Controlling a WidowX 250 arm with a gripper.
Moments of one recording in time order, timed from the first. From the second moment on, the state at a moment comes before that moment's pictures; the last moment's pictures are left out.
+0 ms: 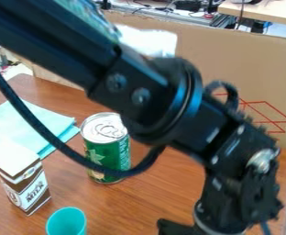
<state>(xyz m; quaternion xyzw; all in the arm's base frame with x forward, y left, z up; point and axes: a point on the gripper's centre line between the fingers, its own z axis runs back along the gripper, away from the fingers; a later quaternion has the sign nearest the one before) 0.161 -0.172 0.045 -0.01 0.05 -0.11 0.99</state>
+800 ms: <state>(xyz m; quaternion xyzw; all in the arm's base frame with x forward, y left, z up) 0.169 -0.188 0.020 -0.06 0.05 -0.13 0.99</state>
